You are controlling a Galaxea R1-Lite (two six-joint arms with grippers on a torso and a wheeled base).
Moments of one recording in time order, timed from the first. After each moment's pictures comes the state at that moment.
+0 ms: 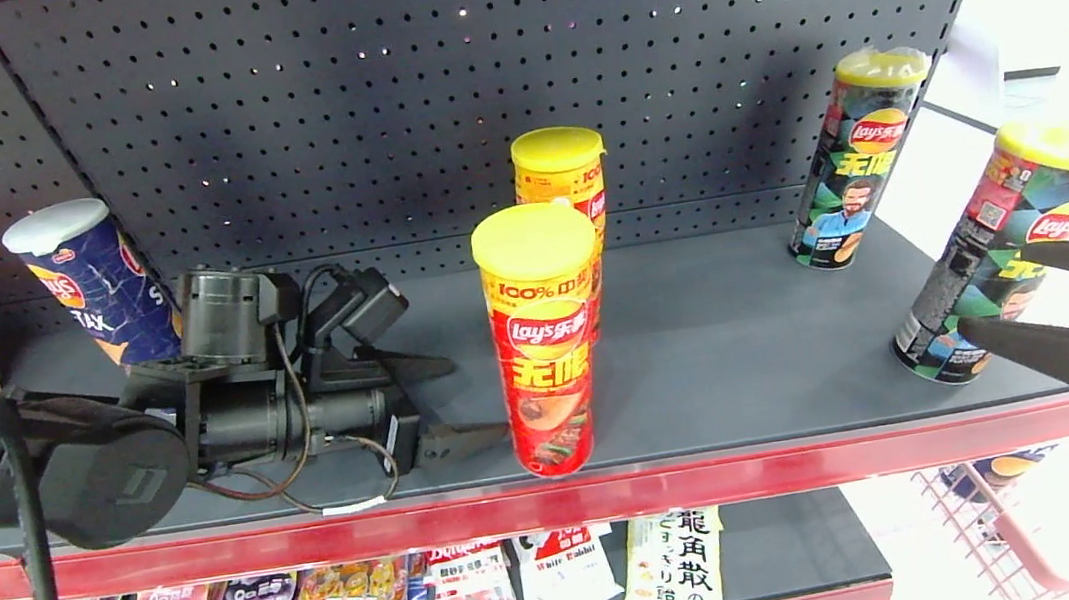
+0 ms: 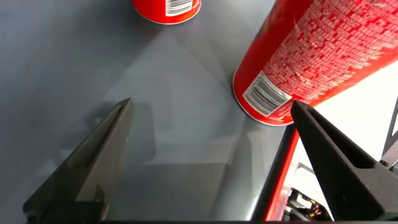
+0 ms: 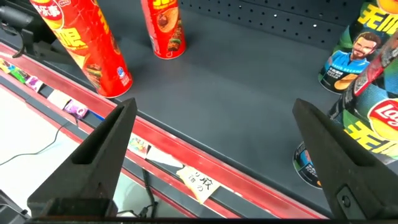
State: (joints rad) left arm -0.36 1.82 -0.86 -0.43 -0.64 0.29; right arm 0.25 1.01 -0.65 -0.18 0.29 -0.10
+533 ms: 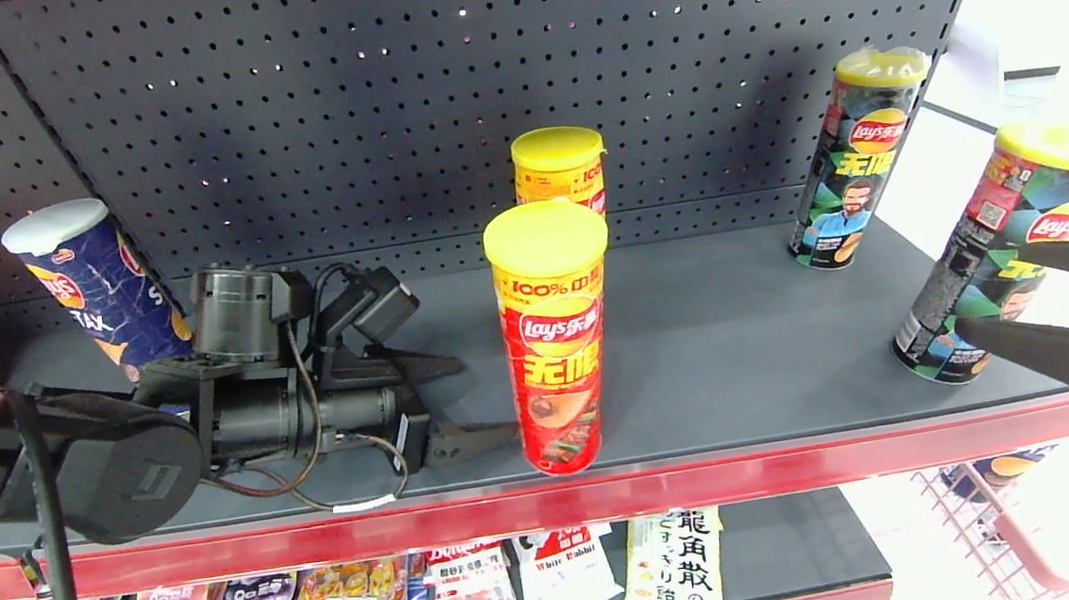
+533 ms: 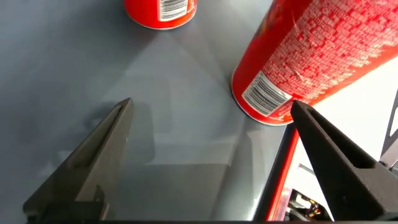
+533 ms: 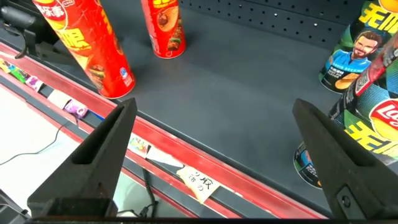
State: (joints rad) left arm -0.38 1.83 -0.88 -0.43 -0.64 0.29; right arm 0.25 1.02 -0.65 -0.18 0.29 -0.10
